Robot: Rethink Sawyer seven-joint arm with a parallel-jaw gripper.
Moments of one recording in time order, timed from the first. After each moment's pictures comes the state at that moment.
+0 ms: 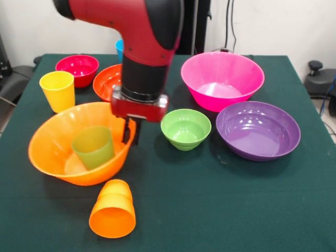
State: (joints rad) arm -0.25 -0.39 -0.07 1.39 -0.21 0.38 1.71
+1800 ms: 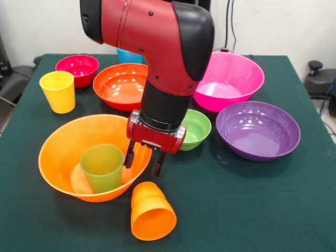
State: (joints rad) arm -0.10 -0.23 -0.24 1.19 -0.04 0.39 1.87
